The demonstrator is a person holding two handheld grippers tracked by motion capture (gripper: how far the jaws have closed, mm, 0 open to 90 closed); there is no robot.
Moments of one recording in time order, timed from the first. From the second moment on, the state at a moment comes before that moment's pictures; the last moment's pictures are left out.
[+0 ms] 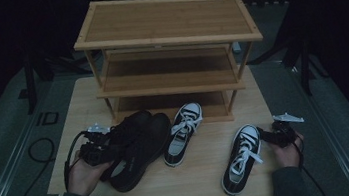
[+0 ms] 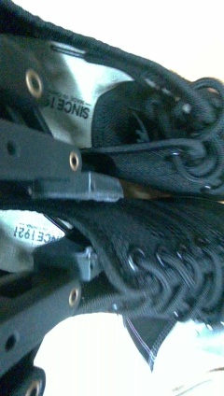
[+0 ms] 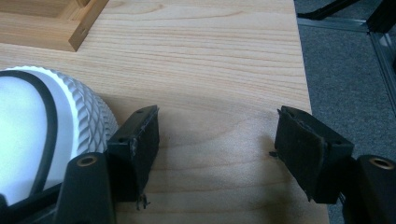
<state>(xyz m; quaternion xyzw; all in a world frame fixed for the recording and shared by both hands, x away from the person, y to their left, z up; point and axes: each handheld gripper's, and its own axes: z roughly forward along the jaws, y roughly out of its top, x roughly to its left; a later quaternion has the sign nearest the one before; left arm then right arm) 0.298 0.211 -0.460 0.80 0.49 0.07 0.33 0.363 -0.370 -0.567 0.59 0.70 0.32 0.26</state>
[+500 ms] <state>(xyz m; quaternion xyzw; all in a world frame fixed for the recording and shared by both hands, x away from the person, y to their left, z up) 0.284 0.213 -0.429 0.80 0.46 0.11 0.37 0.363 -0.370 -0.567 0.59 0.70 0.32 0.26</state>
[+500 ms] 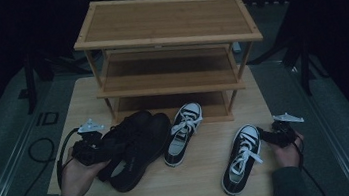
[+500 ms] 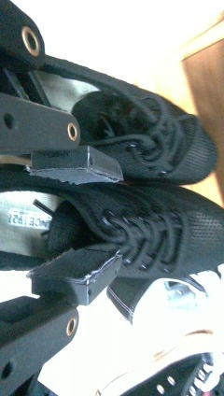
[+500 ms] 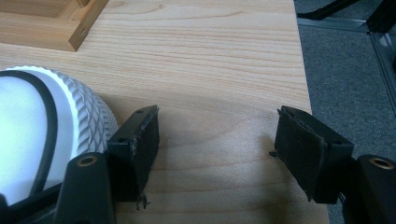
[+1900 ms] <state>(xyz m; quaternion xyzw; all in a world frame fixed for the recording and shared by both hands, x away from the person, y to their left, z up) 0.286 0.236 -0.439 0.78 0.48 0.12 0.38 0.371 -0.295 -0.491 0.39 0.82 0.40 0.17</state>
